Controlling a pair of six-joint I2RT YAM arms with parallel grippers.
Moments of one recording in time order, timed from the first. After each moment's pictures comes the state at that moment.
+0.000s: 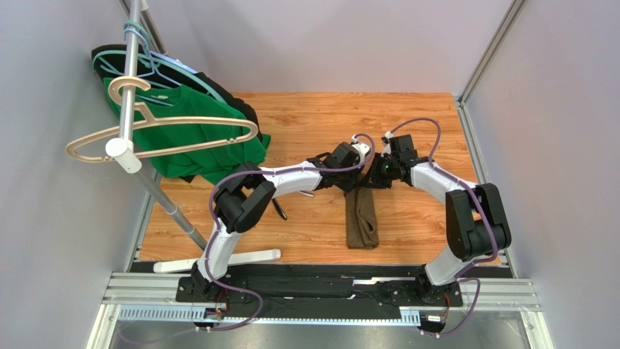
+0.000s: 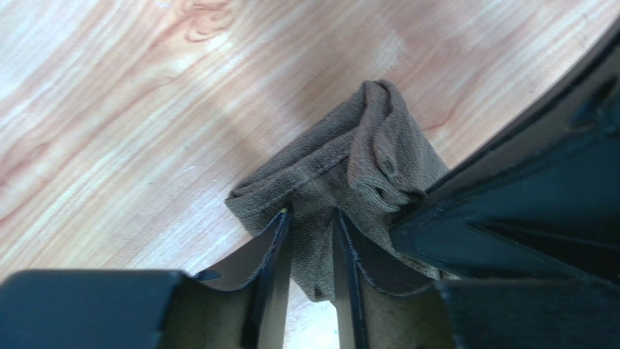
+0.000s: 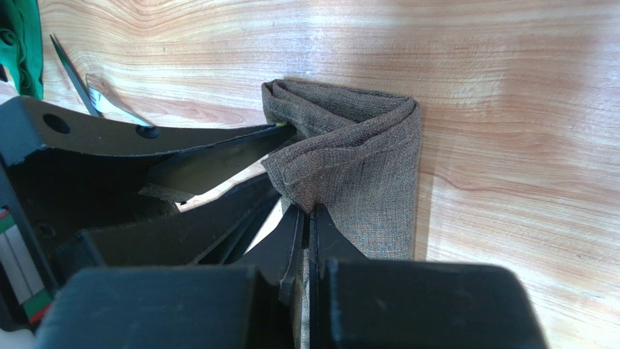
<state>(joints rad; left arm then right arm) -0.88 2.15 1.52 -0.15 0.00 -0.20 0.23 1.61 0.93 -0.27 -0.40 0.54</state>
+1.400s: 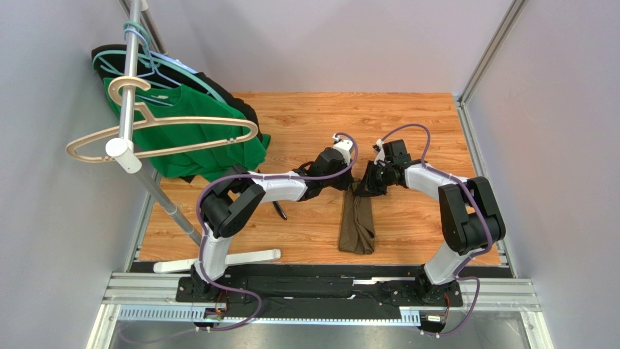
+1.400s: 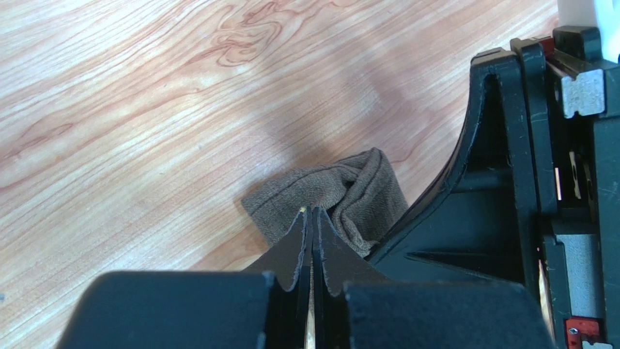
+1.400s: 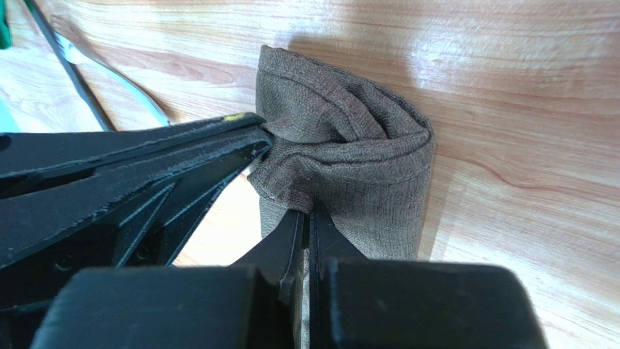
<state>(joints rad) -0.86 2.02 1.24 0.24 0.00 -0.40 0.26 1.67 0.91 -0.28 -0.47 0.51</state>
